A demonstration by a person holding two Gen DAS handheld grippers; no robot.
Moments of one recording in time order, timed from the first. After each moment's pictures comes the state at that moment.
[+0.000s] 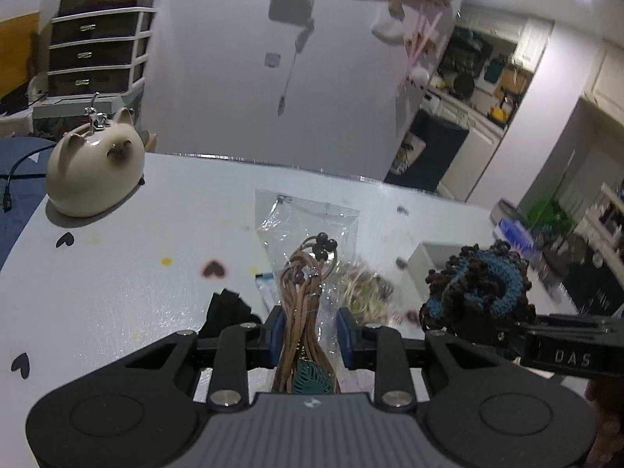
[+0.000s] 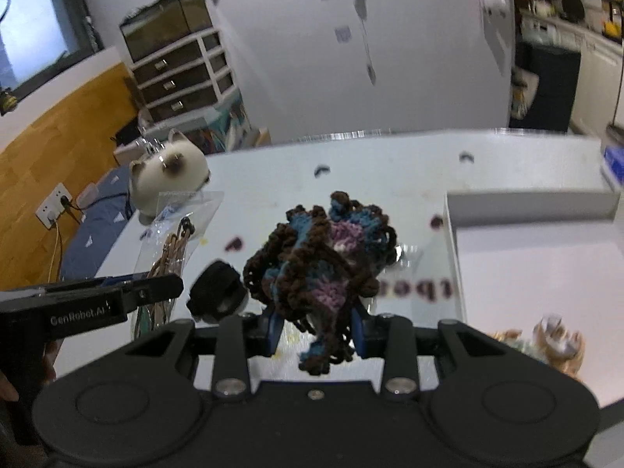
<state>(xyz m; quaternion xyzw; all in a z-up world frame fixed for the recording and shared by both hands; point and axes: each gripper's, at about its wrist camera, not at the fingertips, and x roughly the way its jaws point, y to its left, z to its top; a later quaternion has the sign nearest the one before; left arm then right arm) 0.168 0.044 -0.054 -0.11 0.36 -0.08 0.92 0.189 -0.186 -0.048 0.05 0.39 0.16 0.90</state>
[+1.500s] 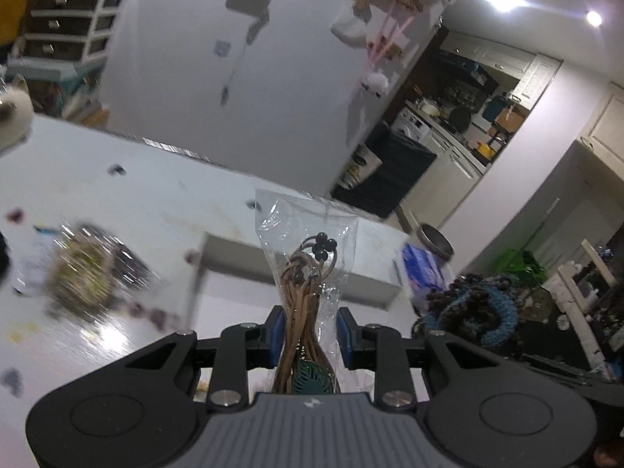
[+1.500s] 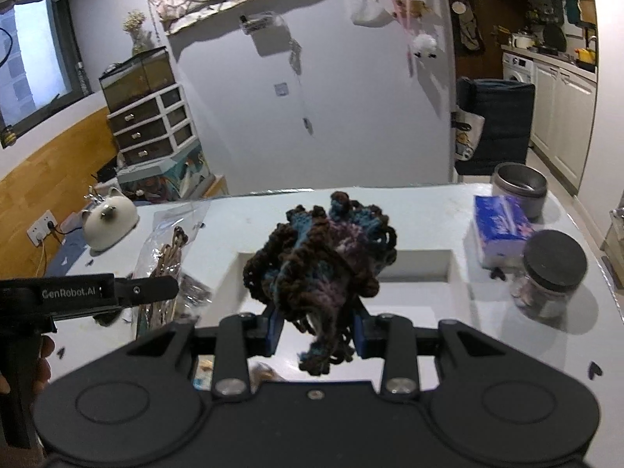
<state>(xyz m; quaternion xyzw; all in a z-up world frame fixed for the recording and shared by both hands) 0.196 -0.248 -0.033 -0.21 0.35 -0.07 0.91 0.214 -0.495 -0.021 0.04 0.34 0.17 0.92</state>
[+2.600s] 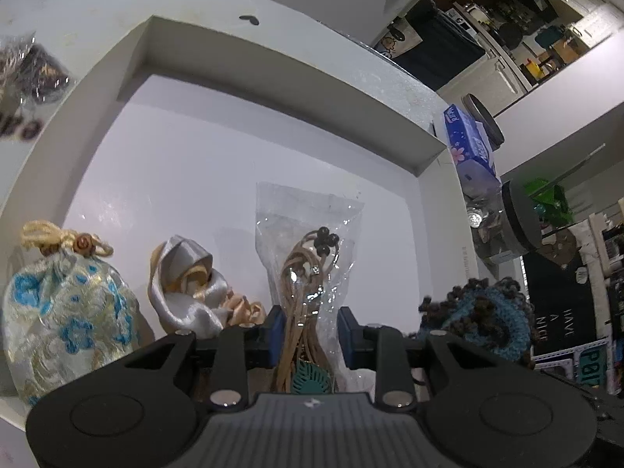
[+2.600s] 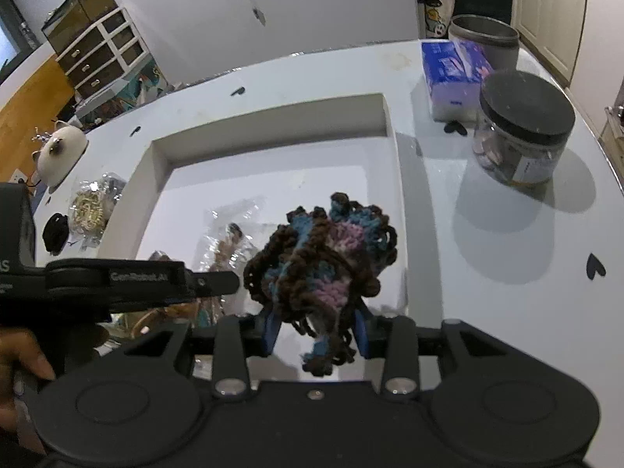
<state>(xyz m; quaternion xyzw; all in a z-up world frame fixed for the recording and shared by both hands) 0.267 -0.334 -0.165 -0.25 0.52 -0.06 0.81 0.245 -0.564 -0.120 0.06 0.51 0.15 0.85</state>
